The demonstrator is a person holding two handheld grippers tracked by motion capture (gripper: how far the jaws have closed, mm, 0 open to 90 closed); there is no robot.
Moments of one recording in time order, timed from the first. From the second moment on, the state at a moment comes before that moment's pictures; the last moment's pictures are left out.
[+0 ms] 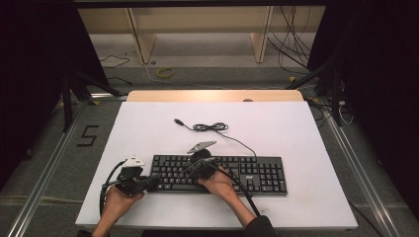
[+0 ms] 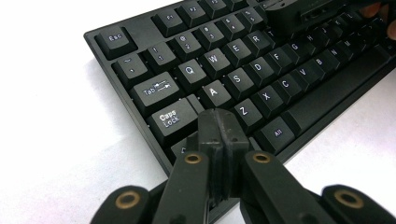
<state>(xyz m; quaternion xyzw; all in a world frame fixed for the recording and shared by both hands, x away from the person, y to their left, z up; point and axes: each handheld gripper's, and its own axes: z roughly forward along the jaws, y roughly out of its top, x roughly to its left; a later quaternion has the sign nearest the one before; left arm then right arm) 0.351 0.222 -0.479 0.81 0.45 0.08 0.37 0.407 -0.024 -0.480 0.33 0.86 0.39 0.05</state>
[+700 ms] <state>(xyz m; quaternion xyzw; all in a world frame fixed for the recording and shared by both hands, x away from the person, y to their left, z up) 0.348 0.219 -0.469 0.79 0.43 0.09 0.43 0.402 -0.047 -0.459 0.34 0.83 0.44 0.04</state>
